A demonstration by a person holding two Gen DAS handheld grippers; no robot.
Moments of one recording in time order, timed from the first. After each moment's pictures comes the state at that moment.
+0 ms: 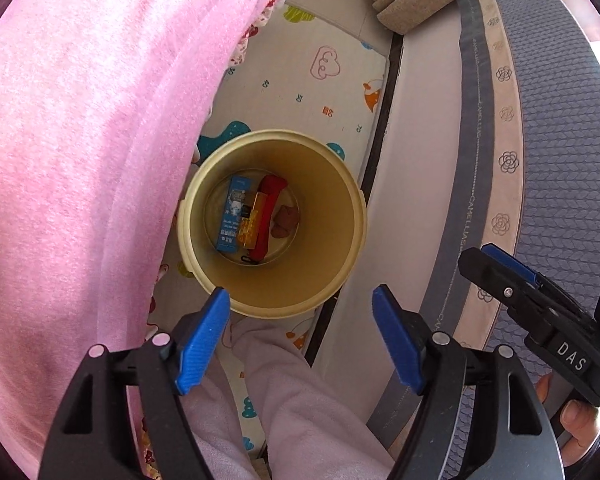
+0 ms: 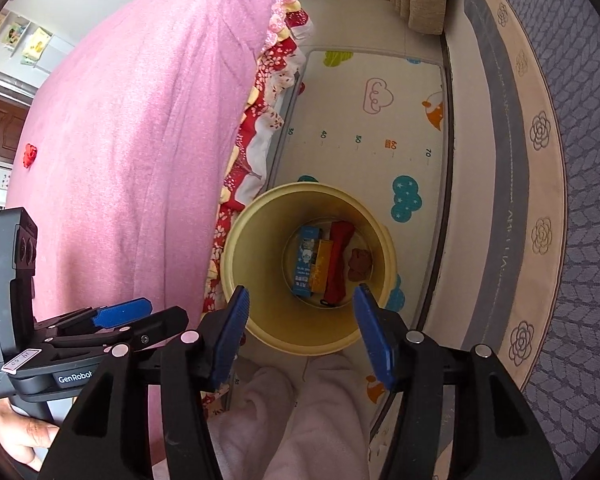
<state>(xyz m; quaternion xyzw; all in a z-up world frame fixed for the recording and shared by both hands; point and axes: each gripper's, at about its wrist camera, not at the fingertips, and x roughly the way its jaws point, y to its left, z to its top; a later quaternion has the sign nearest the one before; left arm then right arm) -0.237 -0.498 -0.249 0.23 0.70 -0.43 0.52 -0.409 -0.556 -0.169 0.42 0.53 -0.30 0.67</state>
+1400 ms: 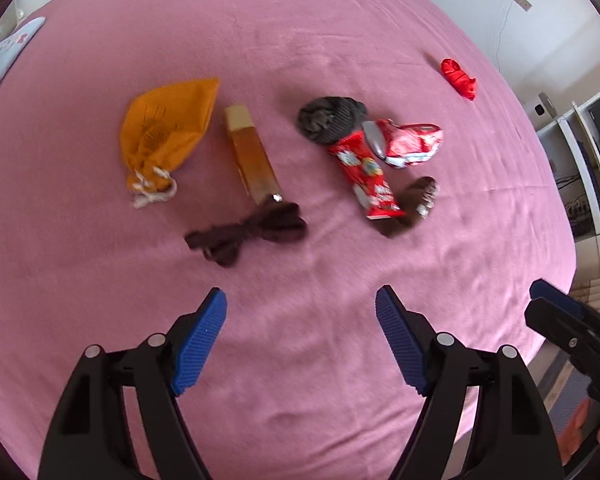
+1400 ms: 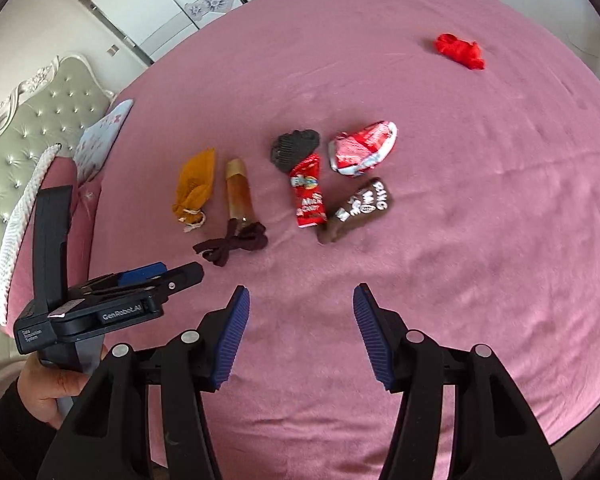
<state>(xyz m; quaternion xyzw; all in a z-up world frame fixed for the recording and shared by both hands) 0.092 0.006 -0.132 -0.06 0.61 -0.09 0.78 0.067 -0.171 -0.062 0.13 0.57 0.15 0.80</state>
